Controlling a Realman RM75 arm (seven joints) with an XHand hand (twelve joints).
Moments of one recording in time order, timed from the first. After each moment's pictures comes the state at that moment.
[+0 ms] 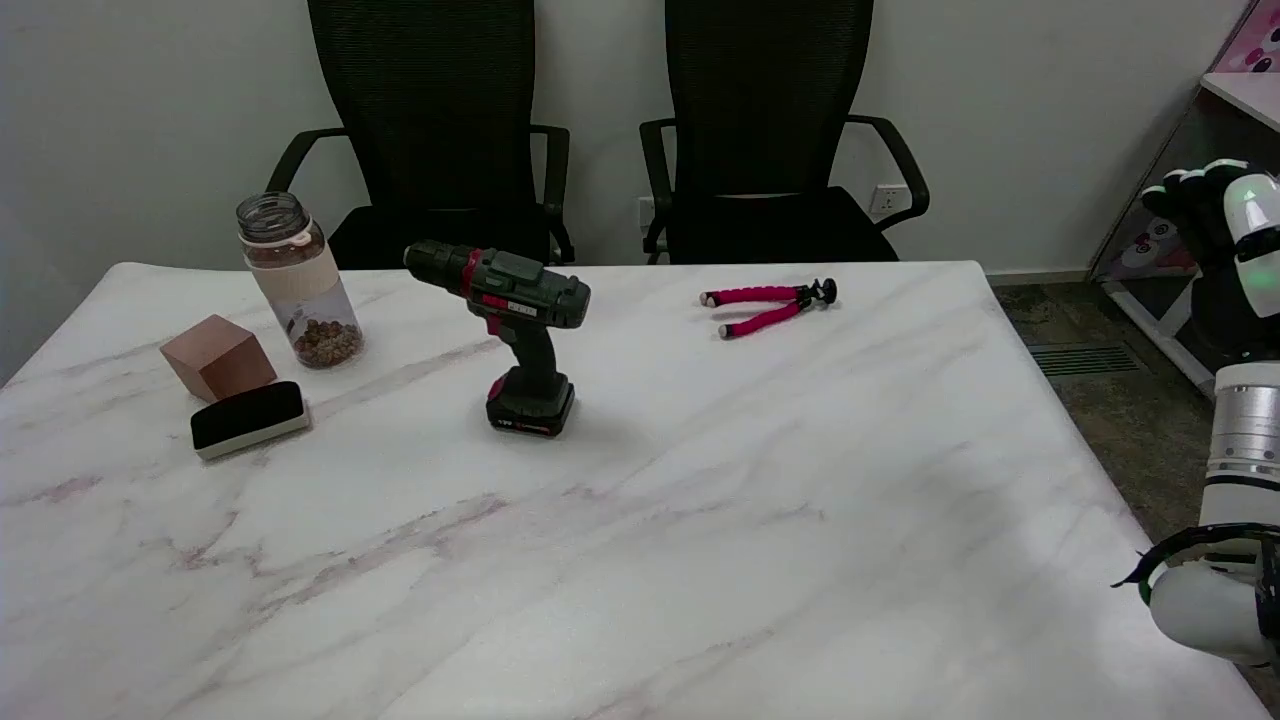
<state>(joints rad) -0.05 -0.58 0.82 -1.01 -1.39 1.57 1.68</state>
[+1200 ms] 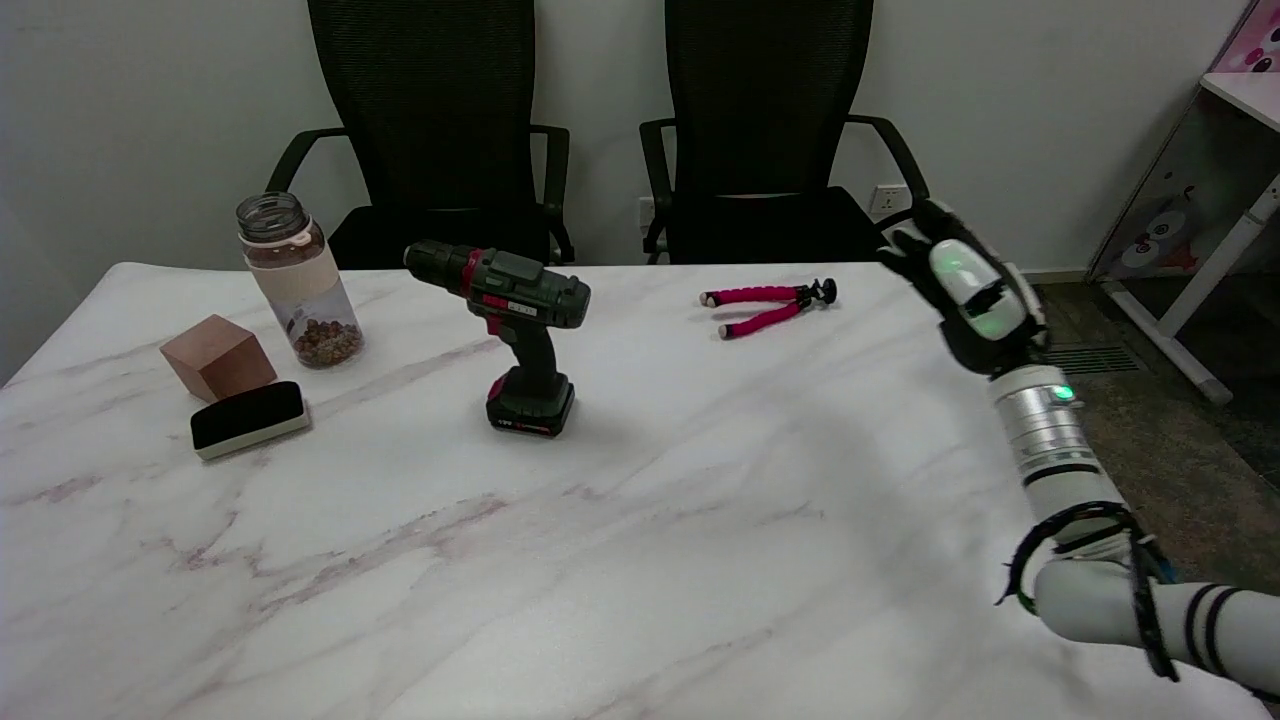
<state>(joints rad) 0.12 -0.74 0.75 -1.01 -1.72 1.18 1.60</state>
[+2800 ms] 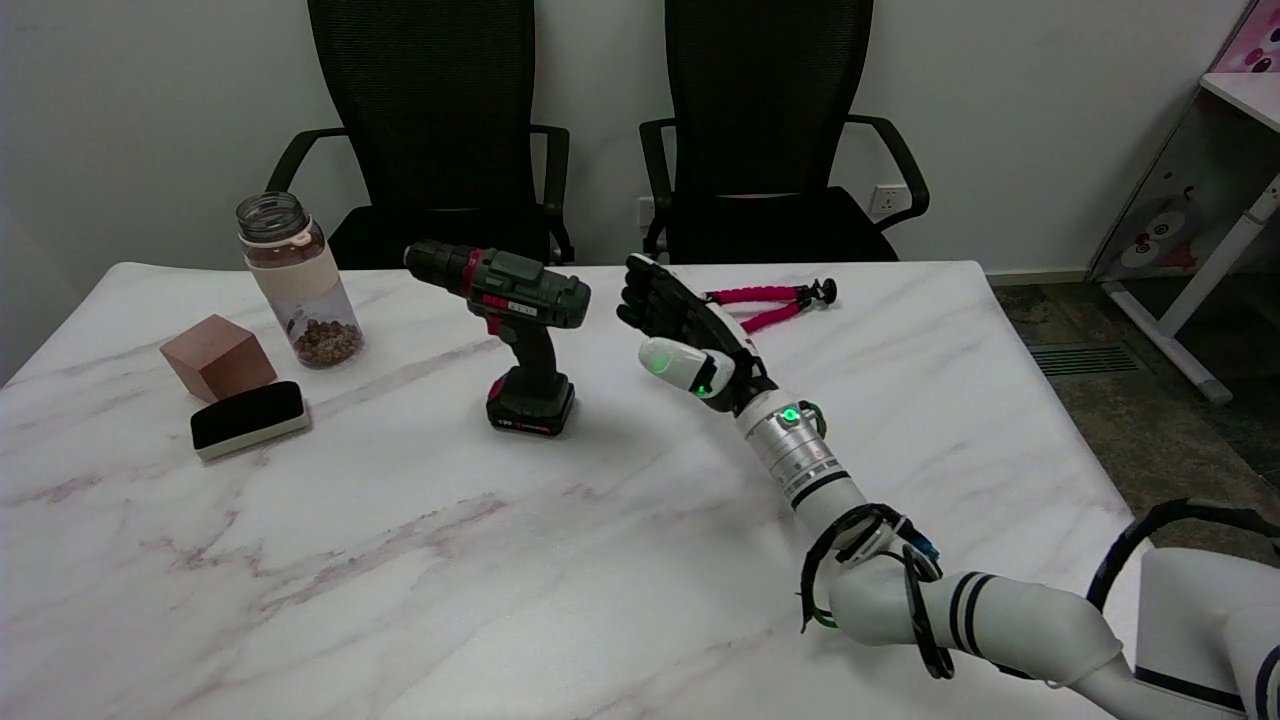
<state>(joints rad) 0.40 -1.17 0.59 -0.79 -2.12 0.97 1.49</state>
